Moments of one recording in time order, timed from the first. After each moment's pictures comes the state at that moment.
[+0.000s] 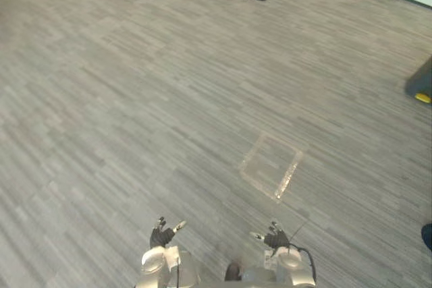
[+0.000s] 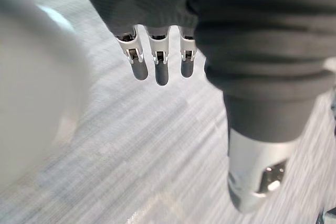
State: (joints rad) left arm 0.15 -0.05 0.18 0.61 -0.08 -0.02 0.13; right arm 0.04 0.07 -0.07 0.80 -0.04 0.03 -0.16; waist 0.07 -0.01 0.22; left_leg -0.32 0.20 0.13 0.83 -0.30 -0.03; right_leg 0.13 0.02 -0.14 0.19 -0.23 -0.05
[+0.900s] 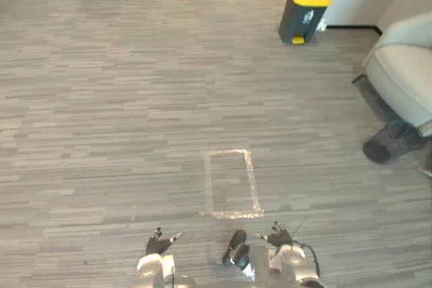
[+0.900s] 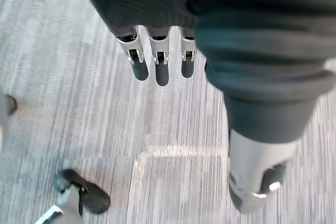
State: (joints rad) left arm 0.11 -0.01 0.13 0.81 -0.04 -0.01 0.14; right arm 0.00 0.04 -0.11 0.88 -0.08 0.03 -0.14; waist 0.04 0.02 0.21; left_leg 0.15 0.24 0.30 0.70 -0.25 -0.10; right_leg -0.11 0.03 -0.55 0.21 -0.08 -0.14
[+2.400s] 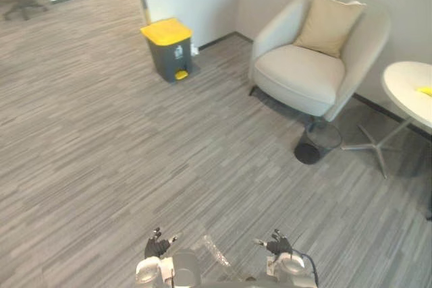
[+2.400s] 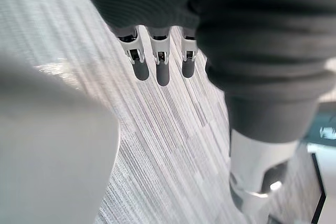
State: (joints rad) left arm 0.13 -0.01 0.19 0.76 -0.04 -0.03 0.12; right arm 0.04 0.06 -0.10 0.87 -0.06 0.04 -0.16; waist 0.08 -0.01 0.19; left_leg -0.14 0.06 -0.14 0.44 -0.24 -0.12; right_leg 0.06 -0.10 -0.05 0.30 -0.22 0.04
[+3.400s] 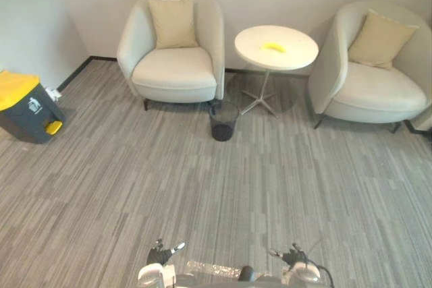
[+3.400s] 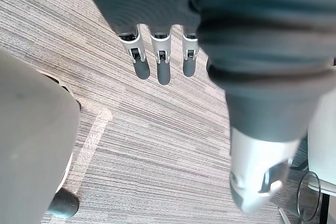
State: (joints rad) left arm 0.10 0.00 0.17 0.93 -0.04 -0.04 0.13; right arm 0.04 -0.02 -0.24 1.00 -0.08 0.03 -0.17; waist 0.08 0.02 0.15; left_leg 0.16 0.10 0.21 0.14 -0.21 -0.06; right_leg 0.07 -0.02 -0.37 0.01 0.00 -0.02
